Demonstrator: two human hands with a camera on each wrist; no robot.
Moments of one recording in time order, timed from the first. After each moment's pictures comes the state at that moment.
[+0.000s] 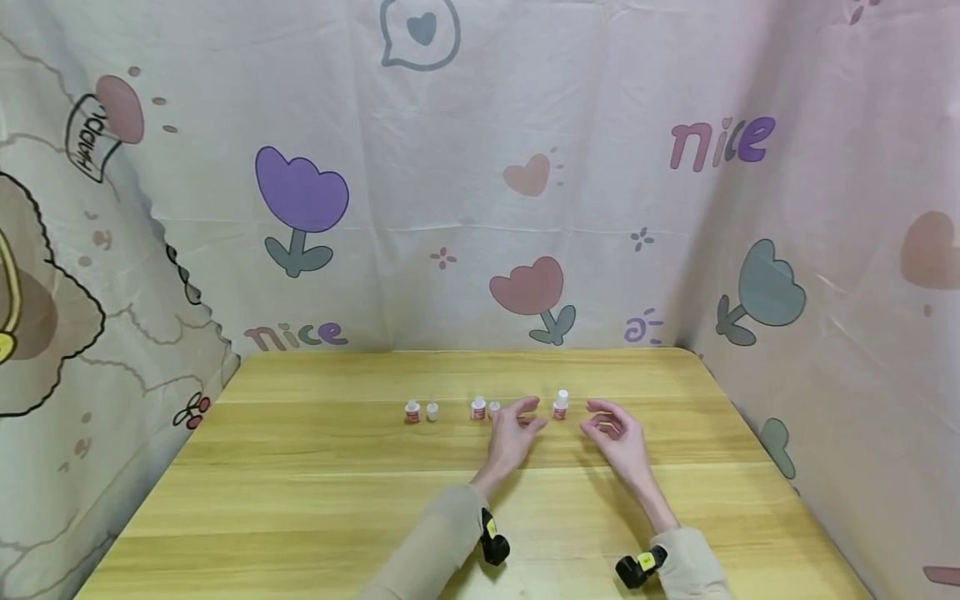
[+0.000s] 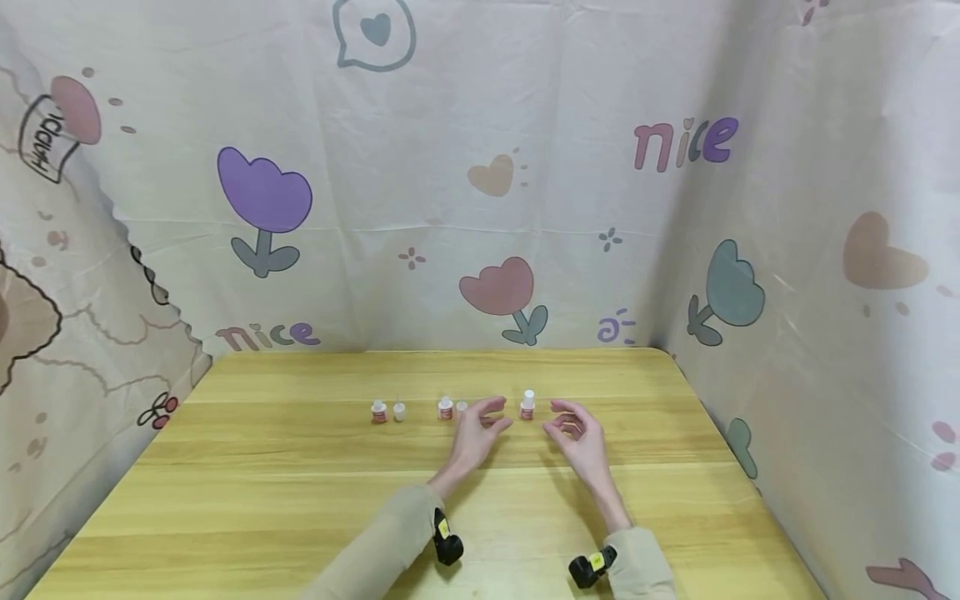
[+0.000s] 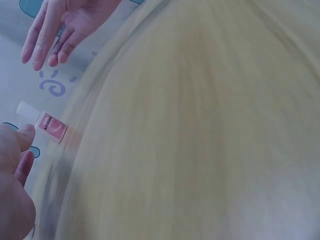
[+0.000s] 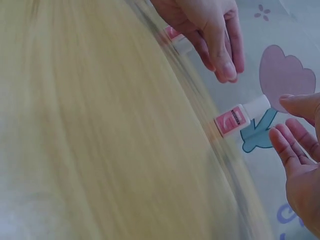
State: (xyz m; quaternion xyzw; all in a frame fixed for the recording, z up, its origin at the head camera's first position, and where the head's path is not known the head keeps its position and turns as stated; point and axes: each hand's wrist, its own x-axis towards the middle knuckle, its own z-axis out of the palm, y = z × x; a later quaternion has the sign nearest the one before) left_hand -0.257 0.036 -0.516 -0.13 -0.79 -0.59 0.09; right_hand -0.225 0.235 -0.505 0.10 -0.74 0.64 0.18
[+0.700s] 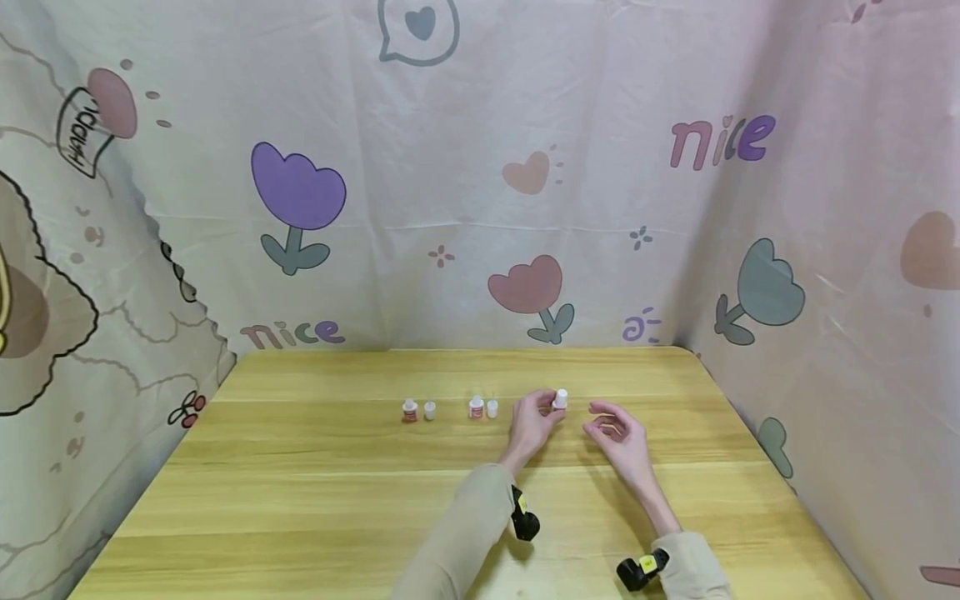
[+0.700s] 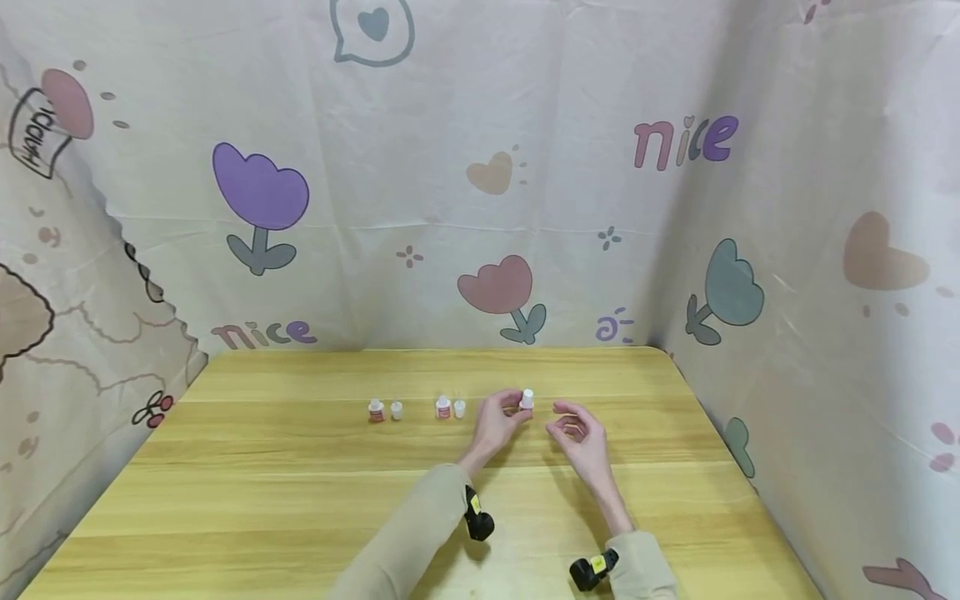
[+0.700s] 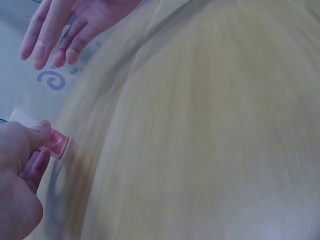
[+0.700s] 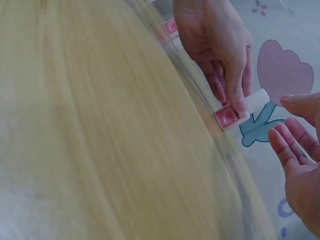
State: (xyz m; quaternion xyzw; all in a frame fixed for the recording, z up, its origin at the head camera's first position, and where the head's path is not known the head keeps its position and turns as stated) left_hand -0.279 0.075 -0.512 -0.10 -0.81 -0.57 0.06; right_hand -0.220 0.240 -0.504 0.09 -0.74 0.64 0.18
